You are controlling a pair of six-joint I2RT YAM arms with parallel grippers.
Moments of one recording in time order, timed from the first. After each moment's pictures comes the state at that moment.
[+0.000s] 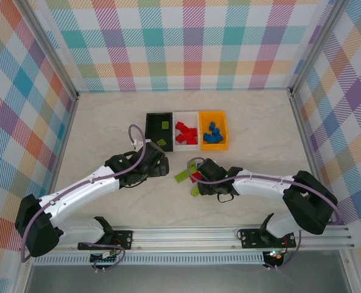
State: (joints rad) left arm -0.81 1.21 0.95 -0.79 -0.36 -0.79; right arm 0.90 1.44 0.69 -0.41 0.14 0.59
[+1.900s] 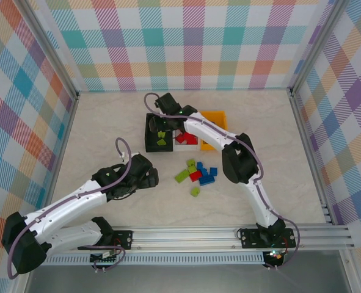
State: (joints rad) left arm -0.79 1.01 0.77 -0.84 -0.34 -0.83; right arm 0.75 2.34 2.16 -0.67 -0.05 0.41
